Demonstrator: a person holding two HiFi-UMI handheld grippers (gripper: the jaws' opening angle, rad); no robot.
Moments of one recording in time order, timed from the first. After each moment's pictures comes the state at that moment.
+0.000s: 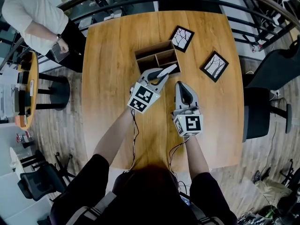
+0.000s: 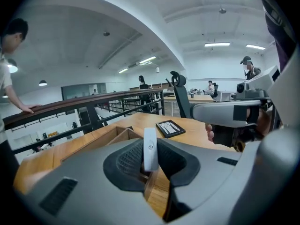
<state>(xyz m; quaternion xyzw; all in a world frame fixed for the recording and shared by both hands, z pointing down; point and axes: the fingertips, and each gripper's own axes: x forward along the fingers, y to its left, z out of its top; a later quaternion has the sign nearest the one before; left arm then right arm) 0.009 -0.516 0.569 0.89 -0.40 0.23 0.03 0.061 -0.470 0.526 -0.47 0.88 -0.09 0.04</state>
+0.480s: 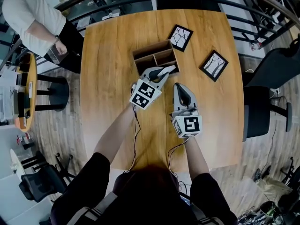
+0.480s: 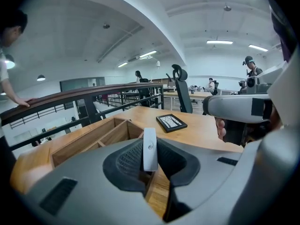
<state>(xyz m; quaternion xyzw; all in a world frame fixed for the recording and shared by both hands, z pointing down) 0.012 -0.533 0.599 0.88 -0.39 0.25 0.06 0.057 -0.469 0.538 -0.47 0.88 -0.10 0.04</state>
